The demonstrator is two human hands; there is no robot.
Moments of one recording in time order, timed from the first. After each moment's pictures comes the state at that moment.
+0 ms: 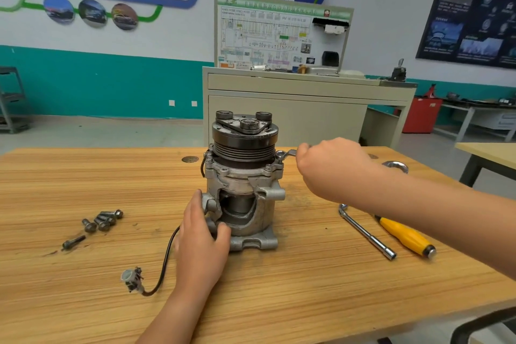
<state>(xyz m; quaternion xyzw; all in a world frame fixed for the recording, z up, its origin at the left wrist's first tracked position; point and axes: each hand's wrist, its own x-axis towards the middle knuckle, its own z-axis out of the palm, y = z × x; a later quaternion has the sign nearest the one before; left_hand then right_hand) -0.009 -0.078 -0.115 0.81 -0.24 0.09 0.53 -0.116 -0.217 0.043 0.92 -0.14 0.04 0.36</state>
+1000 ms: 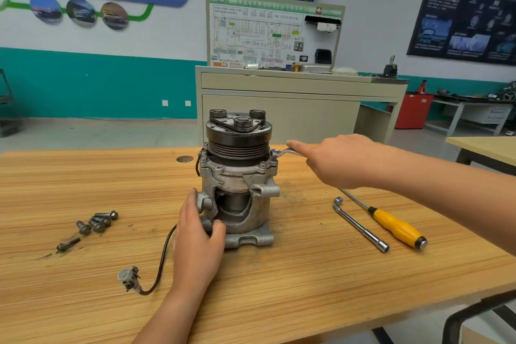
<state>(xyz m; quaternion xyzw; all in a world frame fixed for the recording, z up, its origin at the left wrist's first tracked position) -0.008 -0.077 -0.115 0.79 -0.25 0.07 0.56 -0.116 -0.247 0.045 0.95 -0.17 0.03 0.27</state>
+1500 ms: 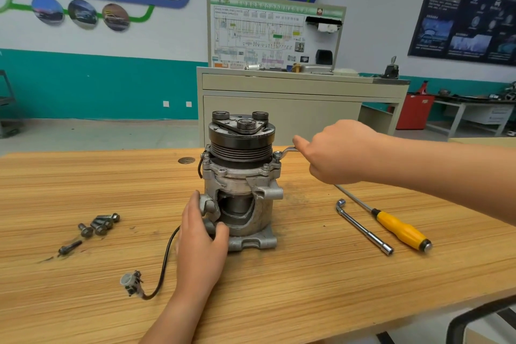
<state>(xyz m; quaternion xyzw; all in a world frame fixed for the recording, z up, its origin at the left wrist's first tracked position) -0.007 -0.079 -0.115 0.78 -0.24 0.07 0.56 -0.113 -0.235 0.062 0.89 -0.11 -0.01 0.44</state>
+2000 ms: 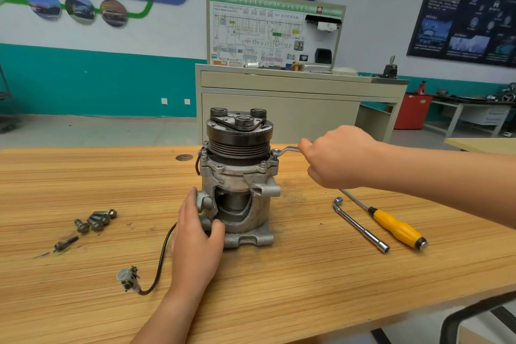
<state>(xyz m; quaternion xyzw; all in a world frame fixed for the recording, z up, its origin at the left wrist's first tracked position) -0.008 -0.077 -0.115 0.78 -0.24 0.07 0.57 -0.113 -0.249 0.046 0.91 -0.13 0.01 0.39</state>
